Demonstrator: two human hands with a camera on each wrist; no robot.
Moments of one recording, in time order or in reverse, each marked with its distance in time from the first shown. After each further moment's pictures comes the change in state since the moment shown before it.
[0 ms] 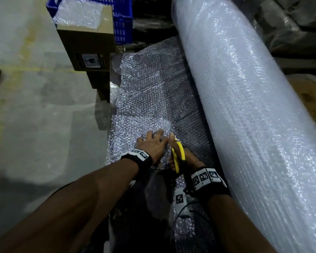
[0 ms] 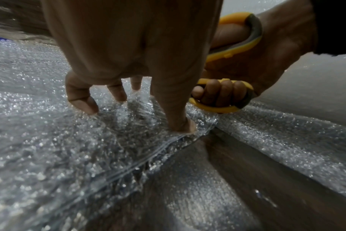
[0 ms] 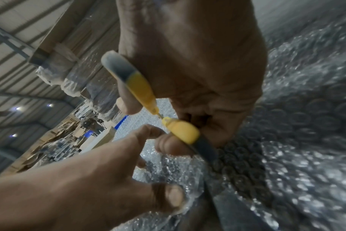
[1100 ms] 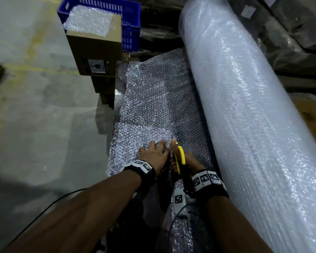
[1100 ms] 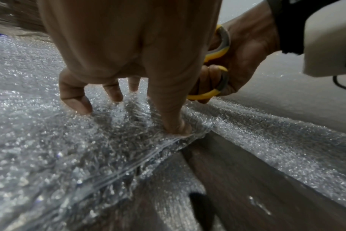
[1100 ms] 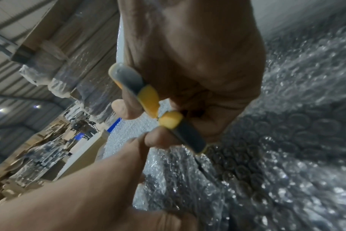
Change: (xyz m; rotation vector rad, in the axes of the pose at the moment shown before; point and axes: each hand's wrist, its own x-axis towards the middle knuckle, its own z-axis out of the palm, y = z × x) left_hand 0.001 0.001 0.001 -0.019 0.013 -0.006; right_hand 0.016 -0.023 0.001 0.000 -0.022 -0.046
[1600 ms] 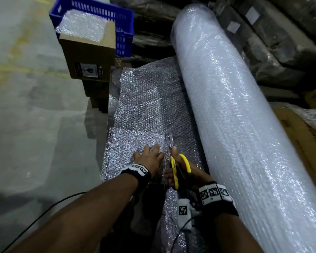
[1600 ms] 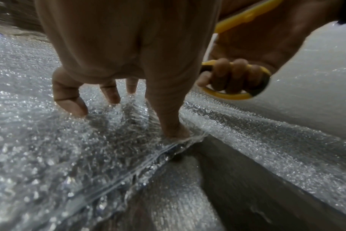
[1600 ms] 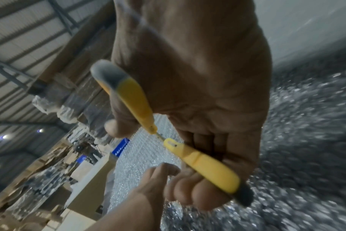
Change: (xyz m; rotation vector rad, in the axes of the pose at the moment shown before) left_hand 0.001 0.000 0.000 0.001 0.039 -0.004; right_hand -0.041 0.002 -0.014 0.165 -0.238 0.075
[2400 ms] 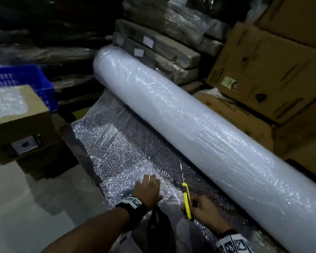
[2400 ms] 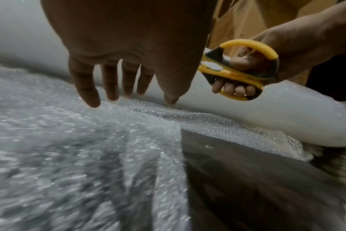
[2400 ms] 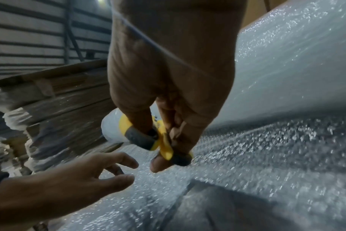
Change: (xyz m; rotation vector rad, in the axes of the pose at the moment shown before) left_hand -0.016 -0.065 -0.022 0.219 0.143 0.631; right_hand -0.085 0.099 0.101 -0.491 0.872 -0.323
